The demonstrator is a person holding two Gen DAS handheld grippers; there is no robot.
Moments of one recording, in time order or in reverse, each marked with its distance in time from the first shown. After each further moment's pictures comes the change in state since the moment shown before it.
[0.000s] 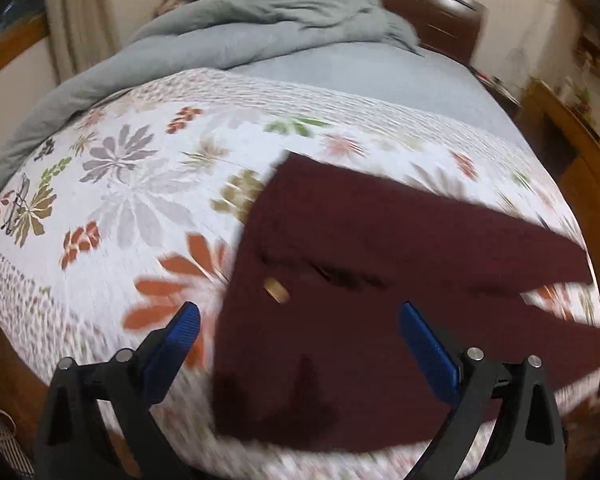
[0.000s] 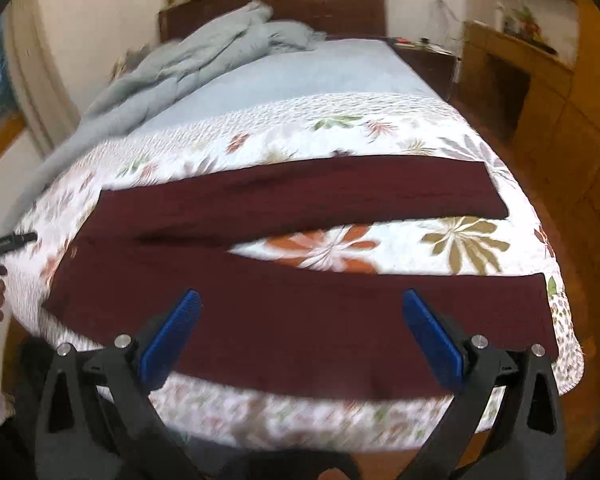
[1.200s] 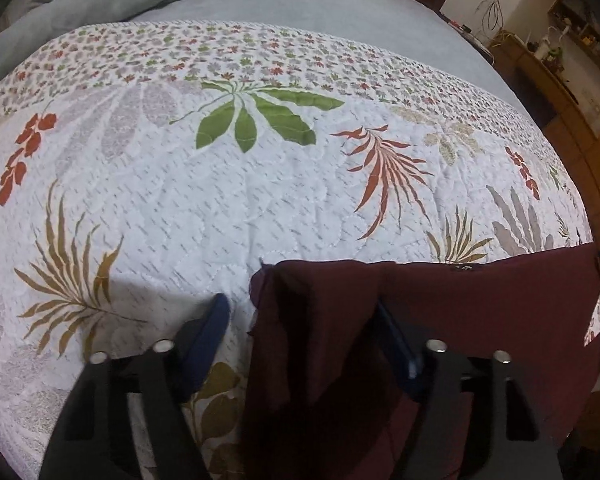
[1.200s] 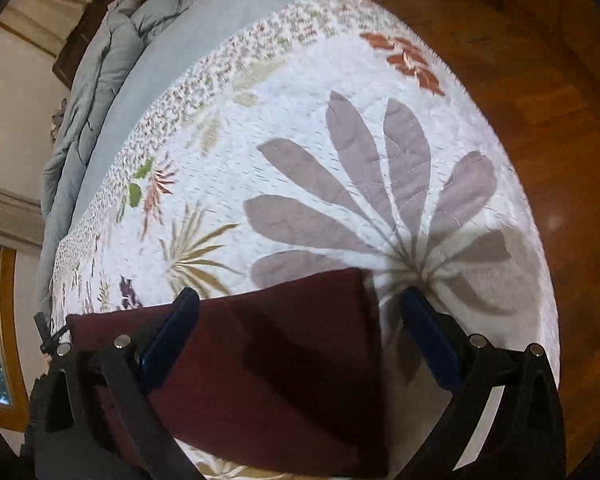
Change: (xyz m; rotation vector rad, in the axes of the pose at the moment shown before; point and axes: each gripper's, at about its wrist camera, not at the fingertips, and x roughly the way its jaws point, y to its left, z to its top) left arm 0.243 0.016 0.139 0.178 0.226 -0.242; right arm 0.240 -0.323 0.192 0.298 0.297 0.254
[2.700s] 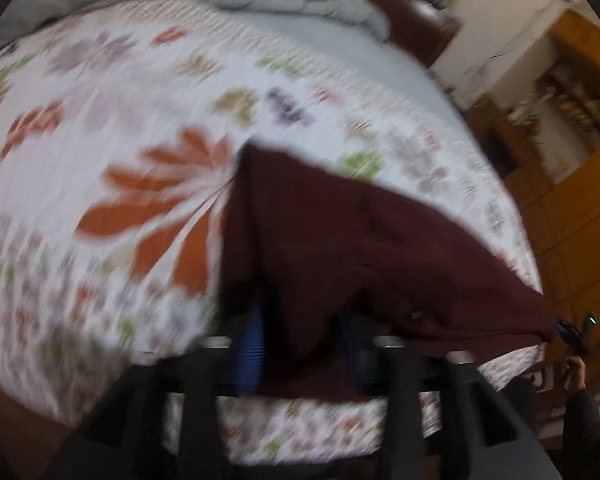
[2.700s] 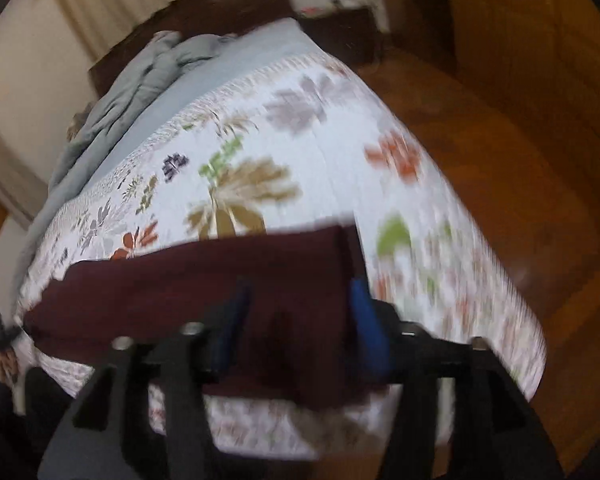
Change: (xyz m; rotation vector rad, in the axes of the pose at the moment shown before) left arm -0.164 -0.036 -0.273 -0.232 -0.143 -0.079; right arm -0.158 -0.002 -0.339 0.009 -0.334 -0.131
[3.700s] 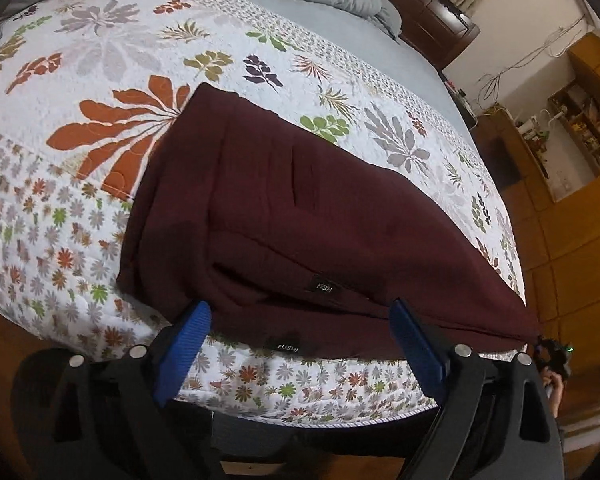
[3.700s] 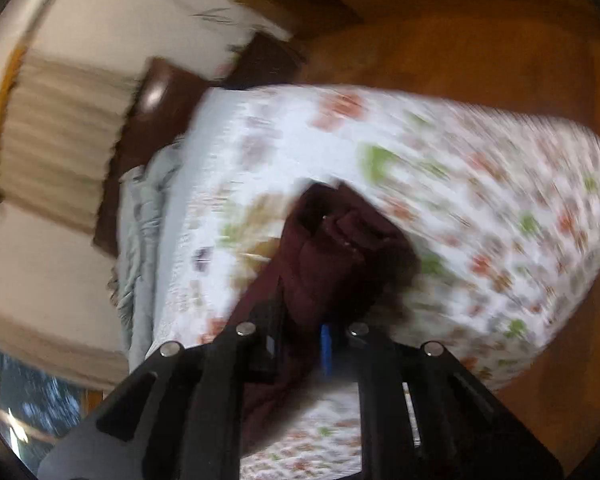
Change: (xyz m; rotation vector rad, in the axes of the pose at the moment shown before) left arm -0.010 -0.067 -0.036 -0.102 0.016 -0.057; right arm 0.041 -0.022 -0.027 0.625 -0.098 0.212
